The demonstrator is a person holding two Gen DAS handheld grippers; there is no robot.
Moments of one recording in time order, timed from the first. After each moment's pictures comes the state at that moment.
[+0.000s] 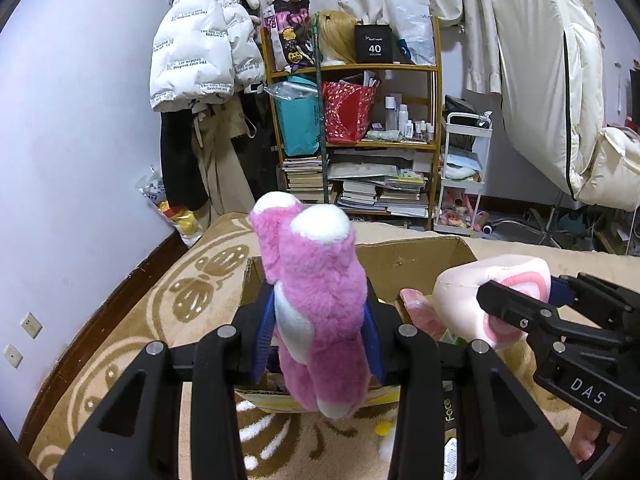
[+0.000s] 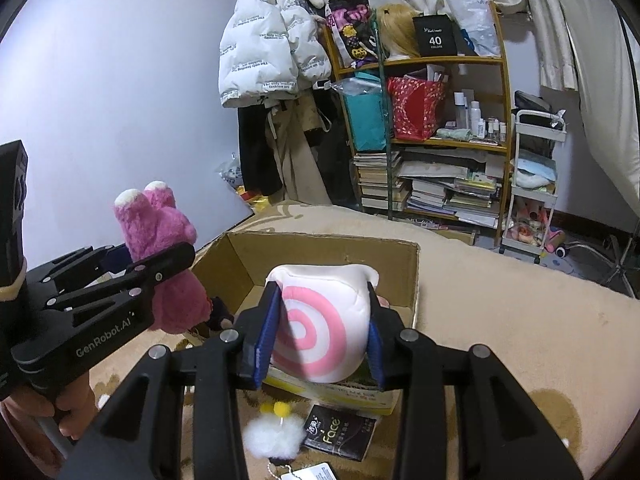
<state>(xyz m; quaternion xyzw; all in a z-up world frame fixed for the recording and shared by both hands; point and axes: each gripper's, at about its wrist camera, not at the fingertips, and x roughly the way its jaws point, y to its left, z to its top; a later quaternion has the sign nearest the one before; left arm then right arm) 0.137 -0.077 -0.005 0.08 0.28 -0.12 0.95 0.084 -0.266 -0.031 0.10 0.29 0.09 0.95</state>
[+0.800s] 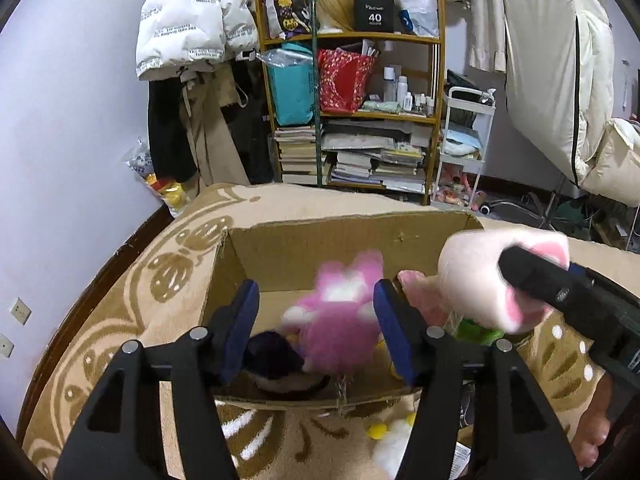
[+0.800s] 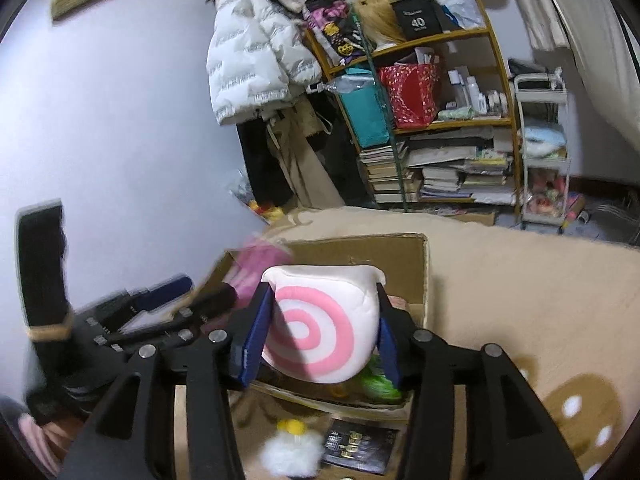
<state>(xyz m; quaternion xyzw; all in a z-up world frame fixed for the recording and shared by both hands) 0.166 -0.088 -0.039 0.08 0.34 -0.12 0.93 0.101 -0.288 -0.049 0.20 0.28 0.11 0.93</state>
